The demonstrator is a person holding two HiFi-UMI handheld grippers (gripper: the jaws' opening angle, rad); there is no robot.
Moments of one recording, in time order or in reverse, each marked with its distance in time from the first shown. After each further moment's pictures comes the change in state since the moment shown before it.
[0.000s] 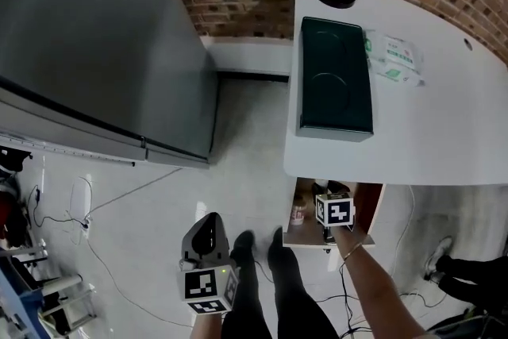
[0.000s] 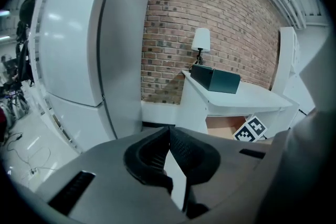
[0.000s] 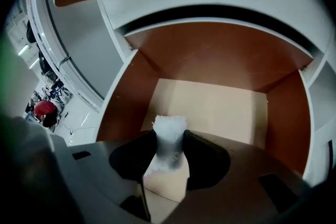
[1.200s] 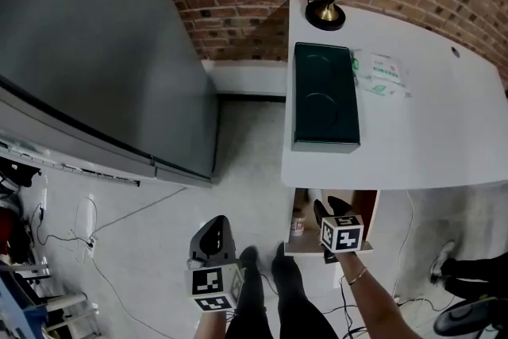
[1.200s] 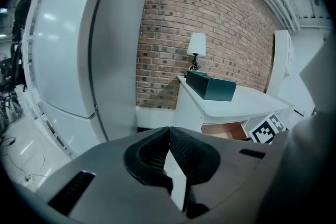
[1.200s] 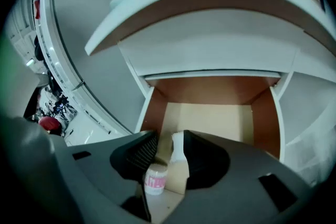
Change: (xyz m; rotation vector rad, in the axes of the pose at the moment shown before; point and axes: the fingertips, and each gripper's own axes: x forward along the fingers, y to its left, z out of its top) left arm -0.002 -0.006 0.030 0.012 -0.034 -0.052; right arm -0.079 0.025 0.025 0.083 -0.173 0.053
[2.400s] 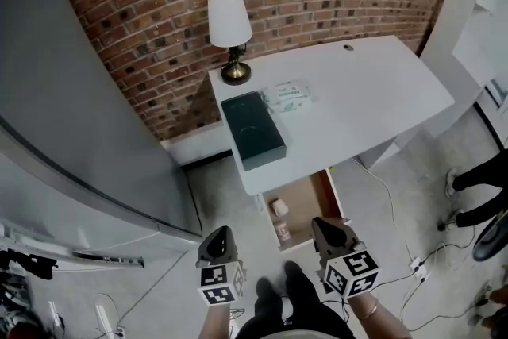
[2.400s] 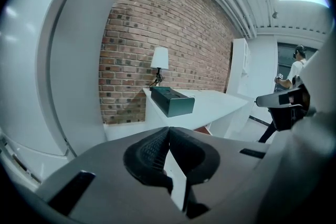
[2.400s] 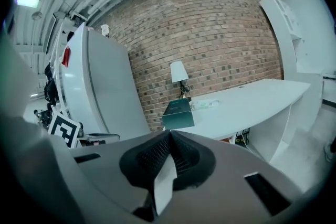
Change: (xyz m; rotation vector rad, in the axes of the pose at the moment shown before) left arm -0.088 -0.058 0.063 0.196 -0.068 -0.380; right arm -0.334 0.125 0.070 0.115 -0.563 -0.104
